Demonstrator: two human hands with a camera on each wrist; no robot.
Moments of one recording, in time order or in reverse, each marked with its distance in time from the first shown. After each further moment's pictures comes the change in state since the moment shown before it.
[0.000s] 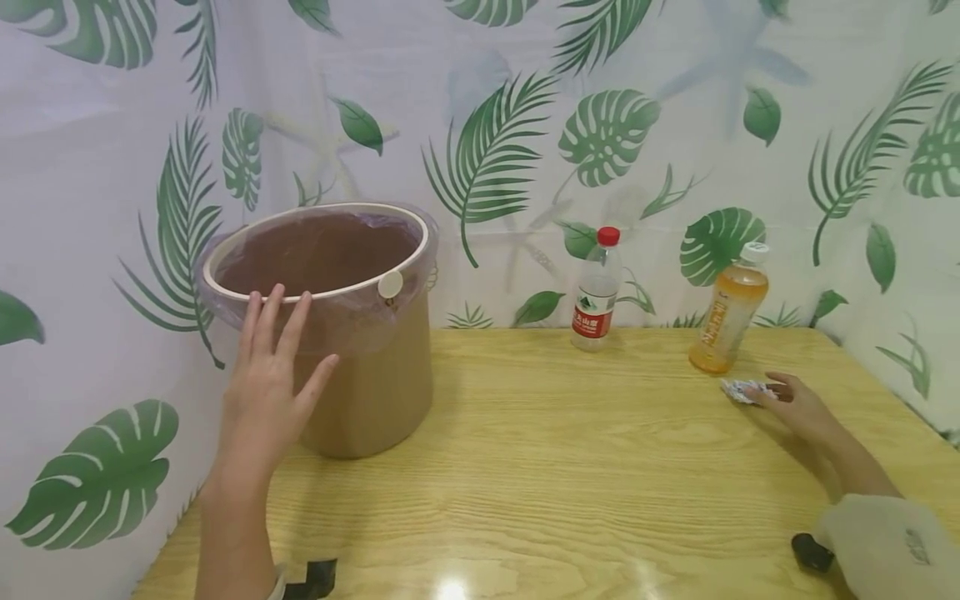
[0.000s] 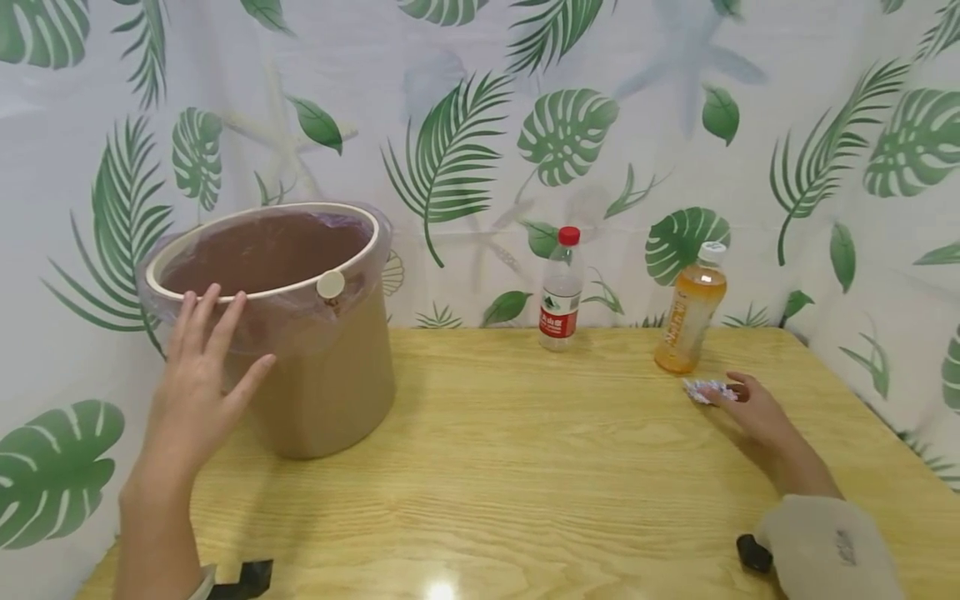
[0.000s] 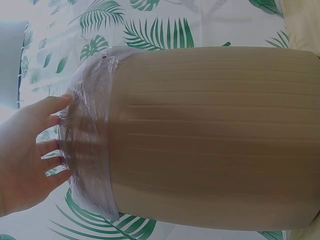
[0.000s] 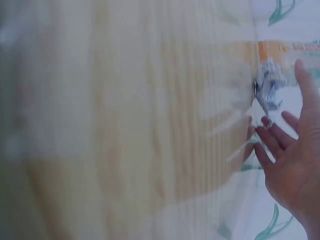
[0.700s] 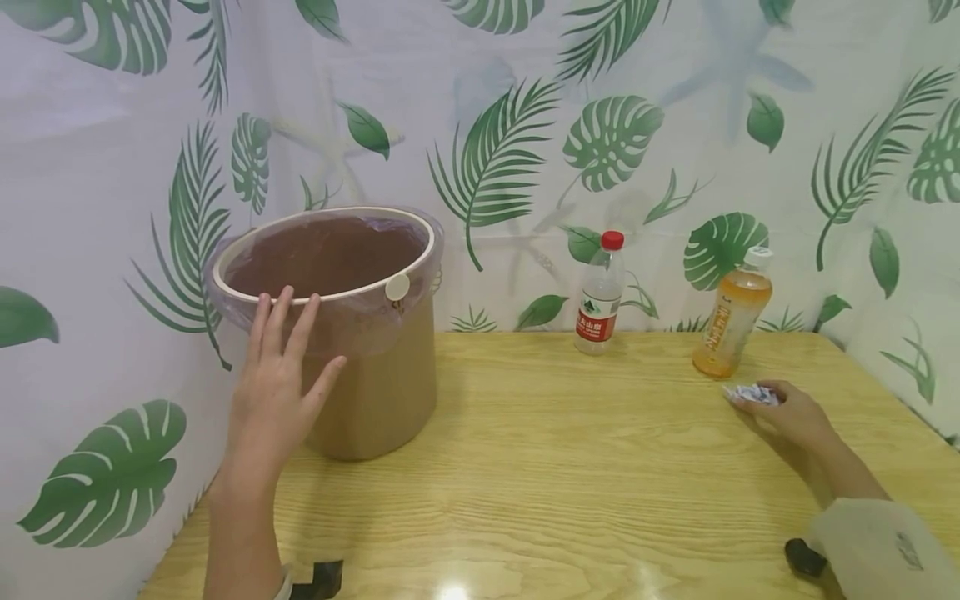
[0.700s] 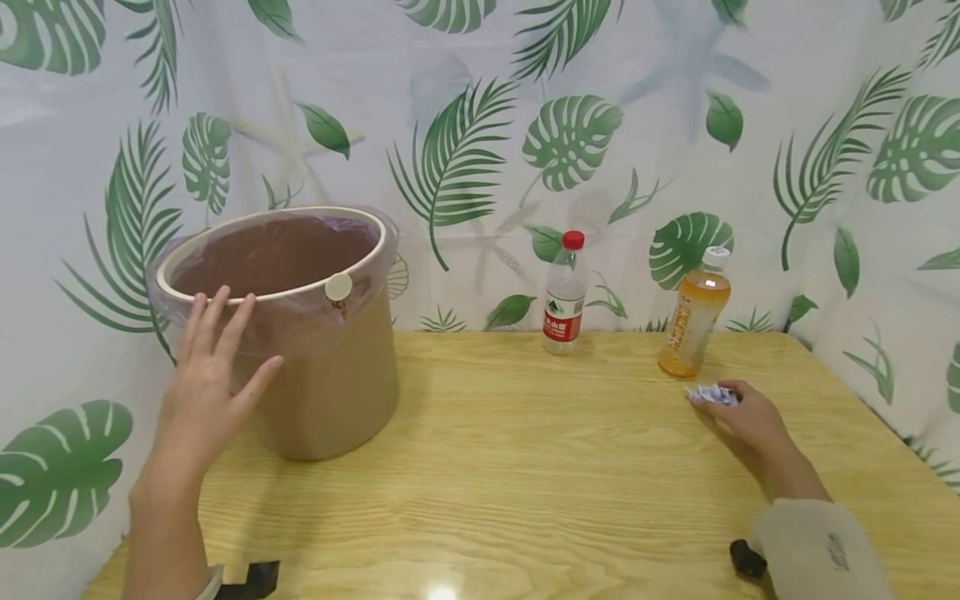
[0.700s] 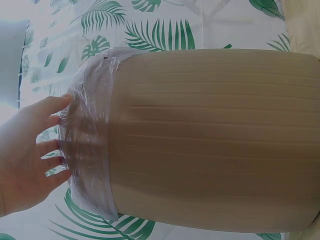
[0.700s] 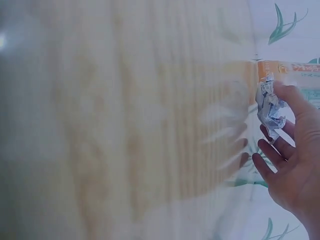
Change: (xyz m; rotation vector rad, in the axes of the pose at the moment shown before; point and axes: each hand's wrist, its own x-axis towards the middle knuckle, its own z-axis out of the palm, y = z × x) left_hand 0.001 -0.004 0.002 -0.006 0.031 0.029; right_hand 0.003 -0.012 0.009 -0.131 0.044 0.060
